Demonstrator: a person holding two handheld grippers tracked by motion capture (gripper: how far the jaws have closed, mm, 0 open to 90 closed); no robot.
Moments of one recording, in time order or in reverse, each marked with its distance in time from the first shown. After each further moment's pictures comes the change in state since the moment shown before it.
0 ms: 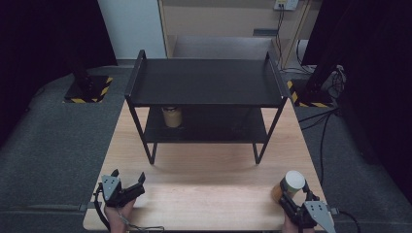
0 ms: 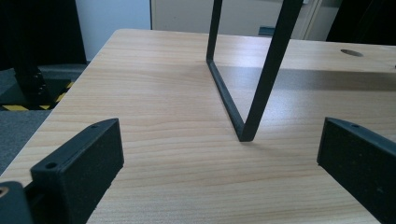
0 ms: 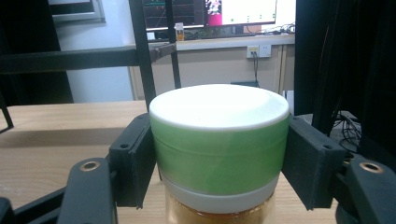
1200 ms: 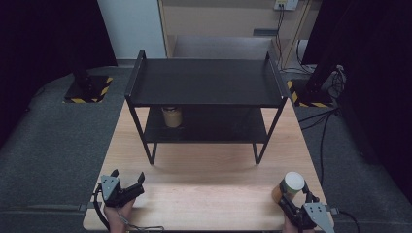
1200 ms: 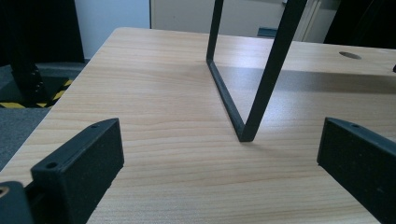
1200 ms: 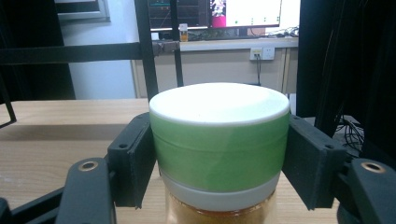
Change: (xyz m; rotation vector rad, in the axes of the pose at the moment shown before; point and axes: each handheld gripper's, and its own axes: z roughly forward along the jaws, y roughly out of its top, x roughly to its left) left arm 0.003 0.000 0.000 0.000 -0.006 -0.023; right arm -0.005 -0.010 -0.002 -0.010 0.013 -0.030
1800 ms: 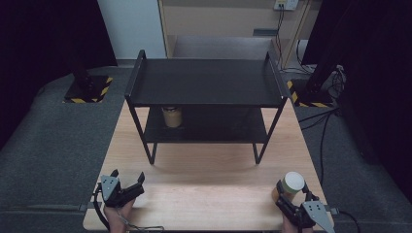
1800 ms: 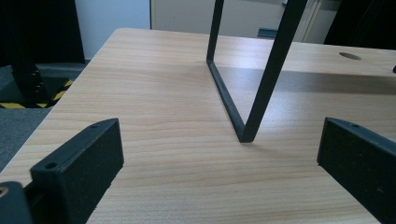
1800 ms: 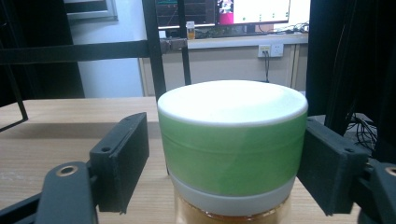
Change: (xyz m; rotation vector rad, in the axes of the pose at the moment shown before) left arm 0.000 -0.001 0.000 -0.003 0.000 -0.001; right arm -0.004 0.001 0.004 0.011 0.033 0.015
